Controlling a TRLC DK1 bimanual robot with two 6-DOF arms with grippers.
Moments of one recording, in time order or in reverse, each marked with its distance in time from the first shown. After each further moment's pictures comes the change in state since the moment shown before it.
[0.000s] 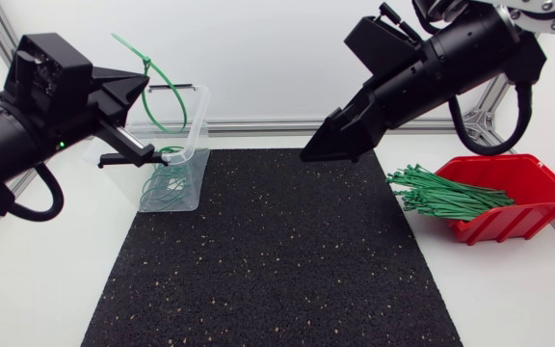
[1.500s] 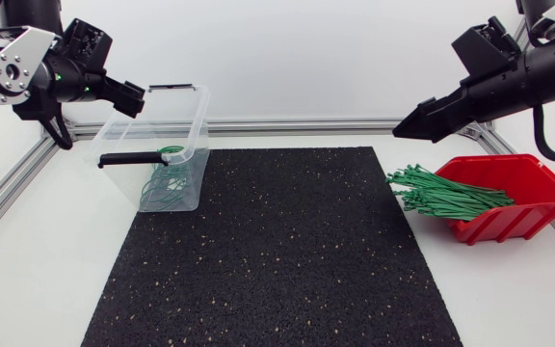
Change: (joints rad) left arm 0.243 0.509 0.467 -0.329 -0.221 -0.148; right arm -0.420 -0.079 -0.131 0.107 0.074 -0.072
